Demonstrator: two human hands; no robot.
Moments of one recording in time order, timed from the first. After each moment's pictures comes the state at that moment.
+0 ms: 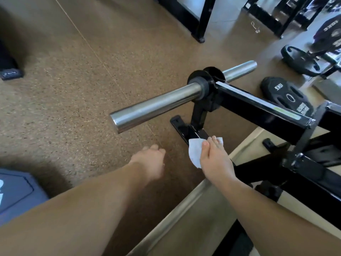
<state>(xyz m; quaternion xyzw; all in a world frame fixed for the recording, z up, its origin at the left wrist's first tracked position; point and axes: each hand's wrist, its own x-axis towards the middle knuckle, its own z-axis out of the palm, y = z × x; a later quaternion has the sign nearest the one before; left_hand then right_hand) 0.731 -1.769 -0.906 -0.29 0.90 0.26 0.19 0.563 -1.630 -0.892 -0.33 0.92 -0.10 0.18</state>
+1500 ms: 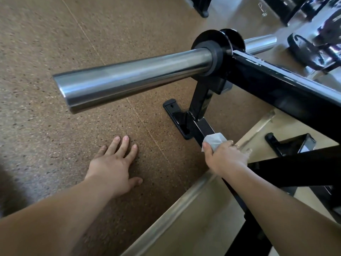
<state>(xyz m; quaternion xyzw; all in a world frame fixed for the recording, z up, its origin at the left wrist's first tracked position) 0.753 -1.776 -1.016 -0.30 0.91 0.14 0.25 0.492 -1.627 -0.952 -0.21 0.93 0.27 0.15</state>
